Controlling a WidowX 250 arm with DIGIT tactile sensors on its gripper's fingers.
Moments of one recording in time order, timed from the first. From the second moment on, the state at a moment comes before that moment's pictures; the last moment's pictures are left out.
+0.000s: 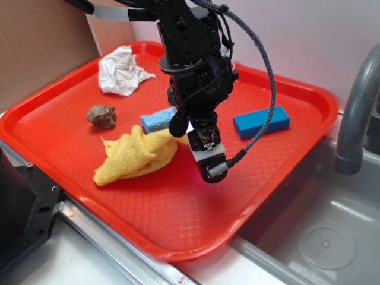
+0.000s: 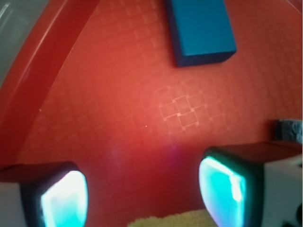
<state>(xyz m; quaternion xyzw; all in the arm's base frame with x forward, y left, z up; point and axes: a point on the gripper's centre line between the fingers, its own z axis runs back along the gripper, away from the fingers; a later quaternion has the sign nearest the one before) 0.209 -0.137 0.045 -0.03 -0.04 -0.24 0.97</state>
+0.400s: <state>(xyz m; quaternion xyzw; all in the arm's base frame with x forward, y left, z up) 0.217 -0.129 0.046 -0.03 -0.05 -0.22 0.97</state>
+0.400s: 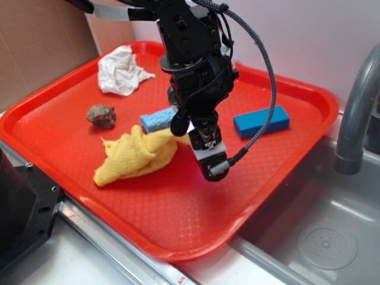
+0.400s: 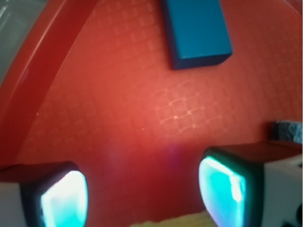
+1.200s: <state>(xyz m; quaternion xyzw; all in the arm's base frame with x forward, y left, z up) 0.311 -0.154 0.021 -0.03 -0.07 -0.26 0.96</state>
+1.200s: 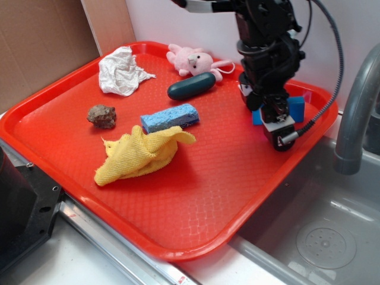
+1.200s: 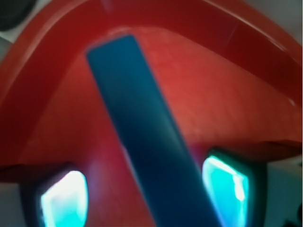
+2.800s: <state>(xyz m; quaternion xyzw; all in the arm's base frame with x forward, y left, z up) 0.160 -0.010 0.132 0.00 -0.07 0.20 0.98</state>
